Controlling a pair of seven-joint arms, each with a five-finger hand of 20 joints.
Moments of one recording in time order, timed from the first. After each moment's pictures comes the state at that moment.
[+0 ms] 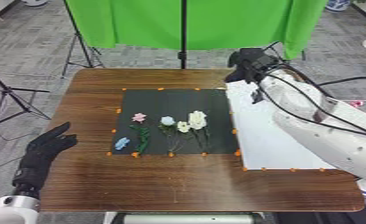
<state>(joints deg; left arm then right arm) 133.5 -60.6 -105.9 -118.9 61.4 9.1 7.5 -44.2 -42.2 31.4 -90.8 -128.3 0.1 20.0</state>
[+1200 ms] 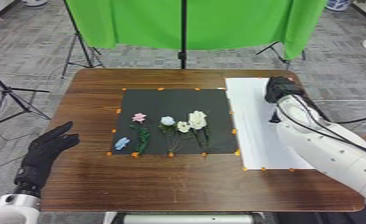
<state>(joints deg) 132.9 -60.5 -105.8 -118.9 61.6 8.1 6.8 -50.5 -47.3 32.9 -70.4 -120.4 9.3 30.1</state>
